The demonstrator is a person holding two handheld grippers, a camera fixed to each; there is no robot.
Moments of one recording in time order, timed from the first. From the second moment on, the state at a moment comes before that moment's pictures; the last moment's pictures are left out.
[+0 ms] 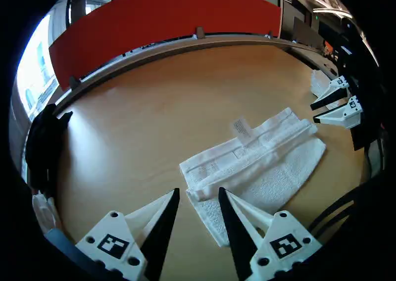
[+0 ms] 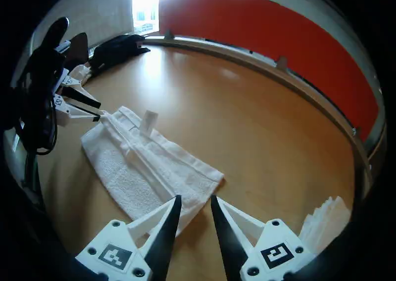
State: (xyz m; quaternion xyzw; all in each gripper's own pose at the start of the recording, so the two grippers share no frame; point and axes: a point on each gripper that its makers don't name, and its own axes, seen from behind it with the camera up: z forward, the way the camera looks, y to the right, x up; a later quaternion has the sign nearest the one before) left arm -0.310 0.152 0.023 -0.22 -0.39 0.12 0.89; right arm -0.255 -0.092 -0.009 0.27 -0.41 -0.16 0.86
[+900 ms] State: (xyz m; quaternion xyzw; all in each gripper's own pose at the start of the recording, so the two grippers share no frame) left arm -0.302 0.139 0.010 -0.20 -0.39 0.10 0.89; right arm -0.254 -0.094 -0.014 0.27 -0.40 -0.17 0.86
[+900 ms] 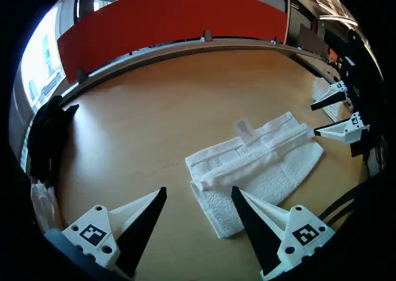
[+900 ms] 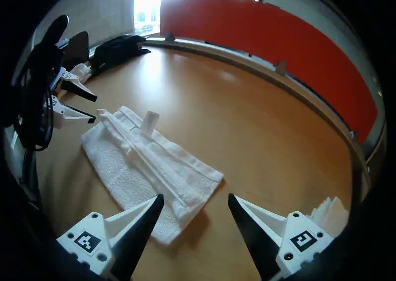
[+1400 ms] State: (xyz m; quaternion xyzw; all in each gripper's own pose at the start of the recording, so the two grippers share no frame) left arm -0.302 0.106 -0.018 -0.16 -0.40 0.07 0.90; right arm -0.257 -0.116 -0.017 0.28 -0.40 -0.17 0.86
